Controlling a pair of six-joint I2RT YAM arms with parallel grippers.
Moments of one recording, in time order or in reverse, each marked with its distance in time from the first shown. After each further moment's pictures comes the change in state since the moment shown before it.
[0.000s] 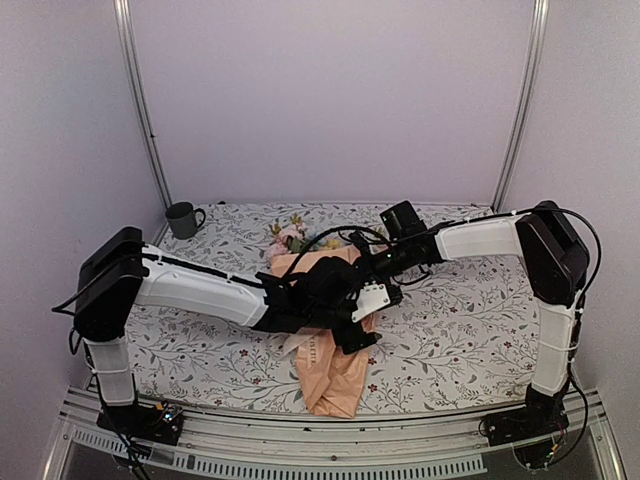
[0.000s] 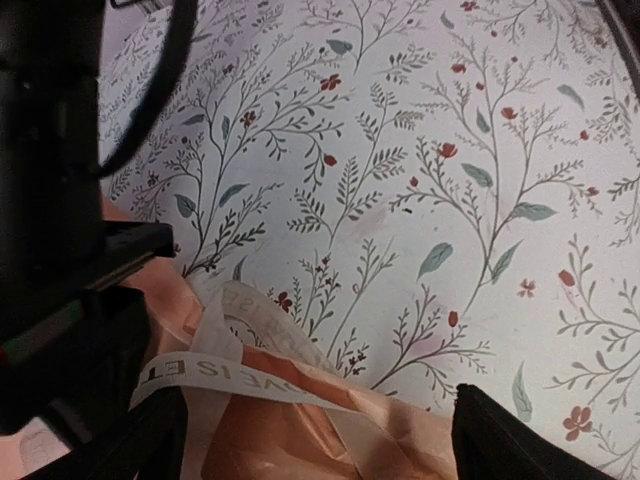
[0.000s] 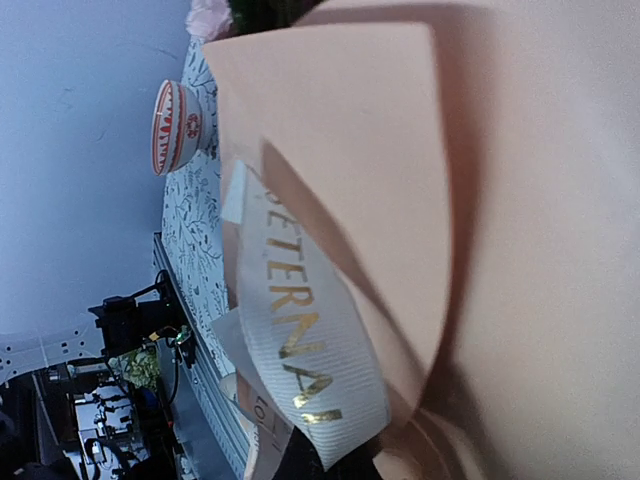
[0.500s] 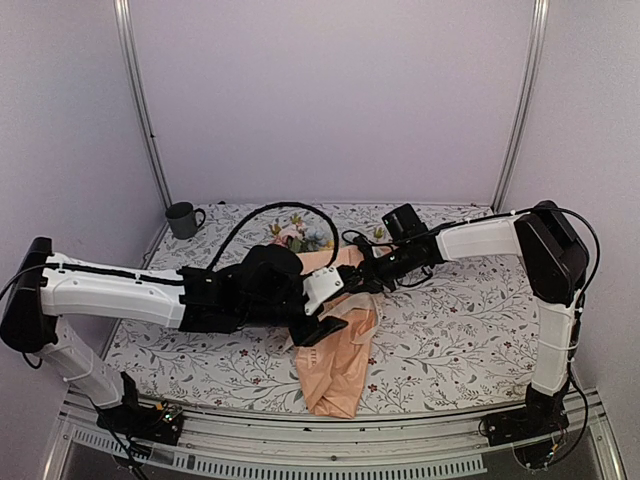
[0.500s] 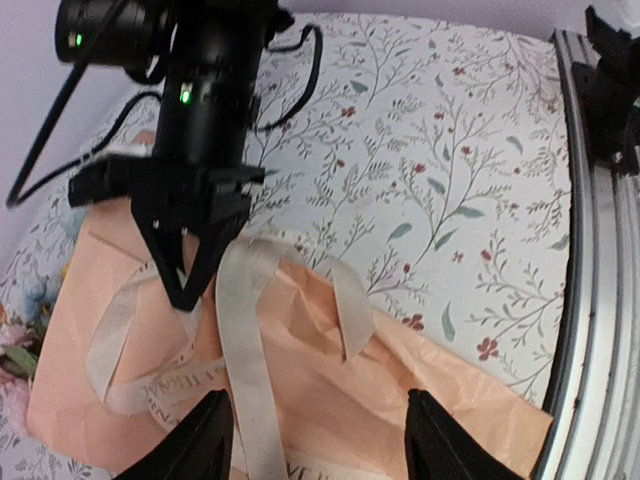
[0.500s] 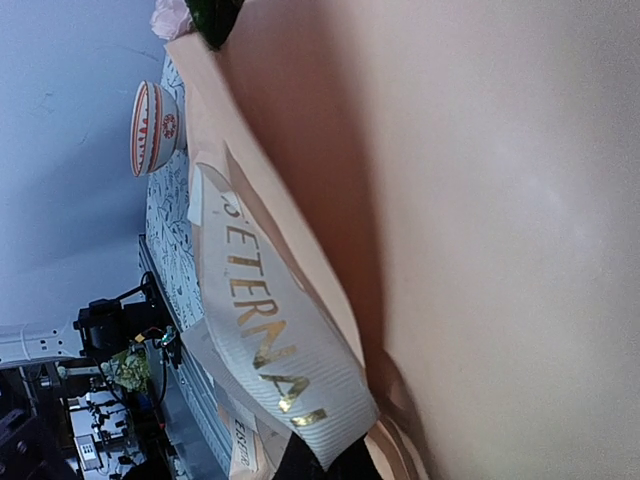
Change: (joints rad) left arm -0.016 -0.423 -0.229 -0.098 -0.011 -0.174; right arm -0.014 0.011 -0.013 -0.043 0.029 -0.025
